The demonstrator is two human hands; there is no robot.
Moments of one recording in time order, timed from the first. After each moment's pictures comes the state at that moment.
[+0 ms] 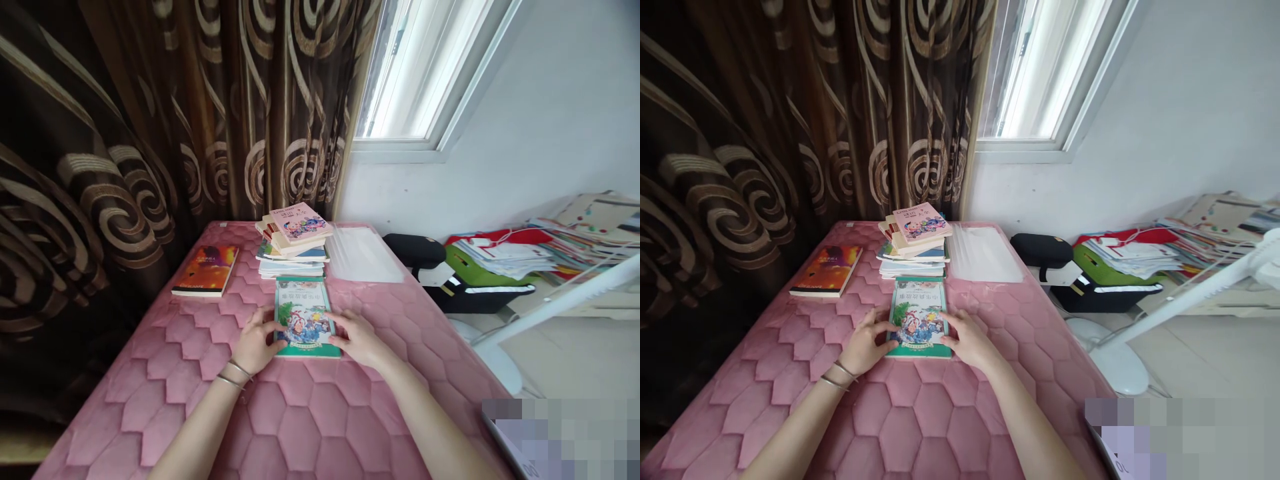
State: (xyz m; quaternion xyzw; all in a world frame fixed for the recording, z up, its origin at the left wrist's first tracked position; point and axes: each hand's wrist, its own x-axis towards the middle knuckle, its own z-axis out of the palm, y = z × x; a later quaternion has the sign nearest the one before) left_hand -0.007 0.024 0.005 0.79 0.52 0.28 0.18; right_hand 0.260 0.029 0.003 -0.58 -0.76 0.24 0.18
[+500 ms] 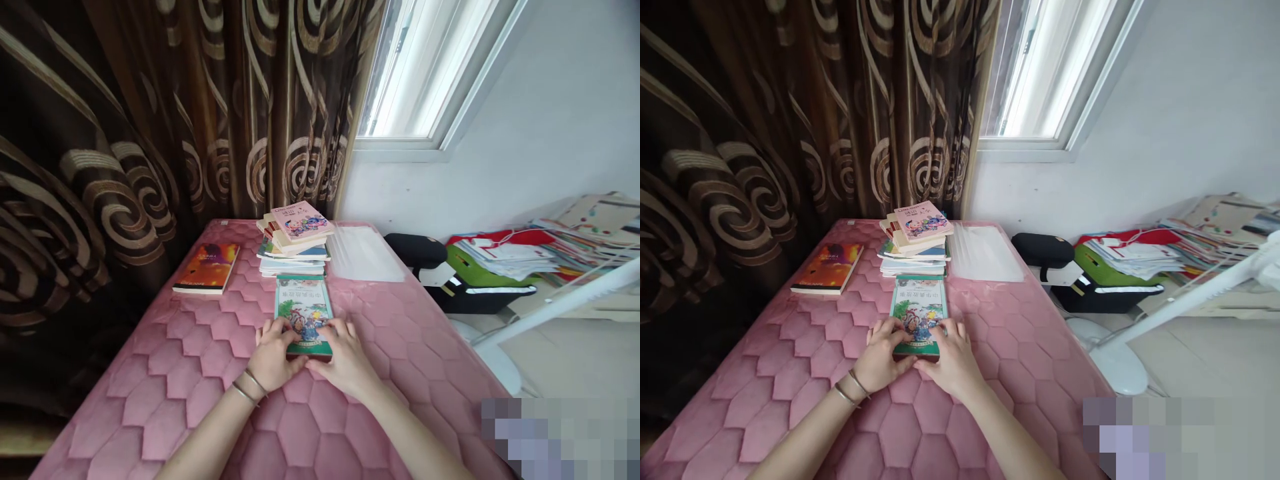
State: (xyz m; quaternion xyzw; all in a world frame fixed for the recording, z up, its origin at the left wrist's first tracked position) left_hand 0.029 -0.007 0.011 0.81 0.52 0.23 0.13; right_hand 0.217 -0.016 0.001 -0.57 -0.78 0.08 0.26
